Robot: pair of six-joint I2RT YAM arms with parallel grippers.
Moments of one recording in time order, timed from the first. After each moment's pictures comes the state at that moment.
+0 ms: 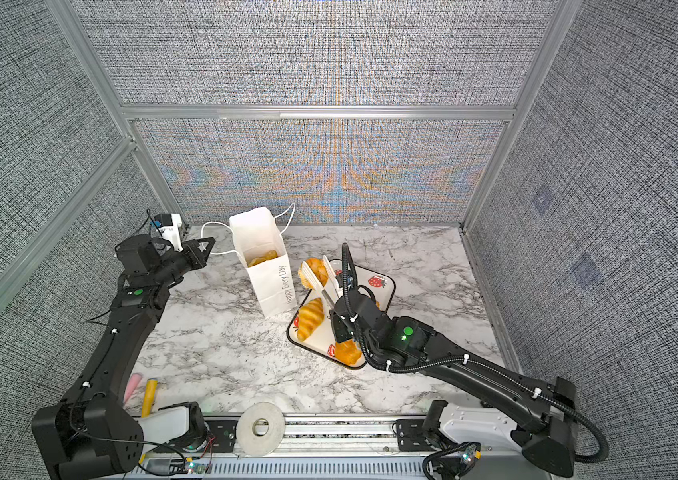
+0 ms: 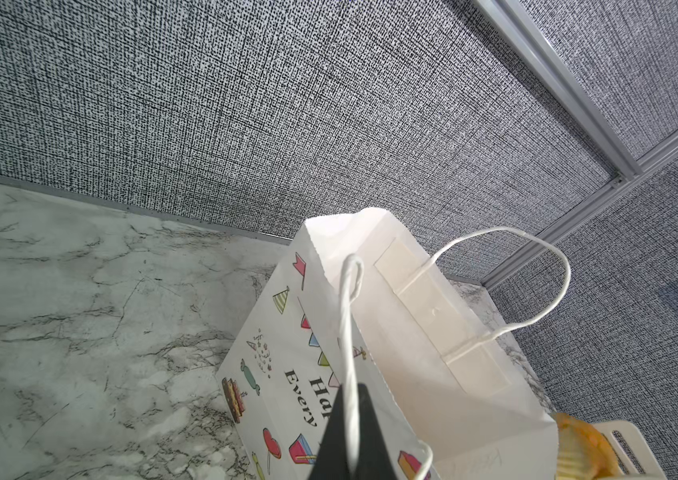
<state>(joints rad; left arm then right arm) 0.11 1.21 1.00 -0.07 0.58 -0.39 1.01 1.12 1.04 -0.59 0.38 0.43</state>
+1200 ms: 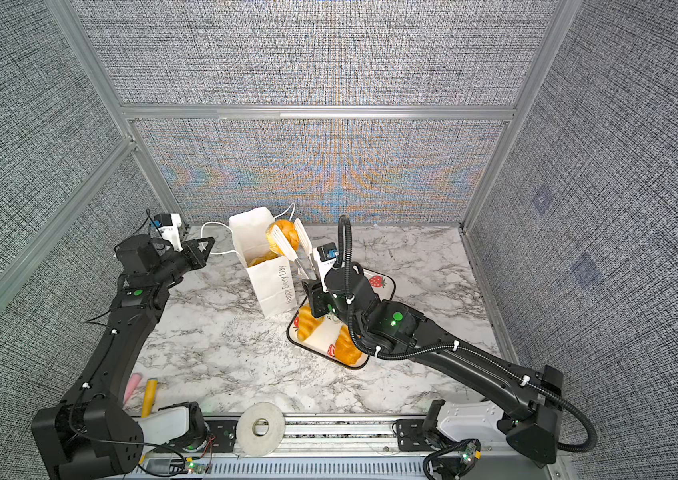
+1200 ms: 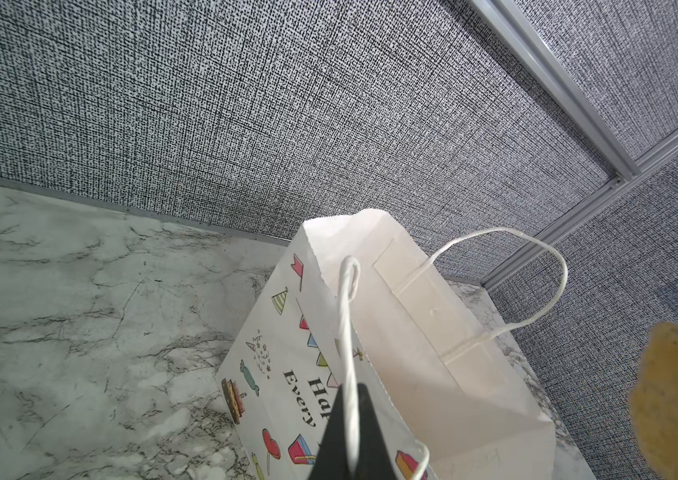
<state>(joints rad) 0.11 1.21 1.00 -0.07 0.58 -0.39 1.01 1.25 1.23 -0.36 0.33 0.36</state>
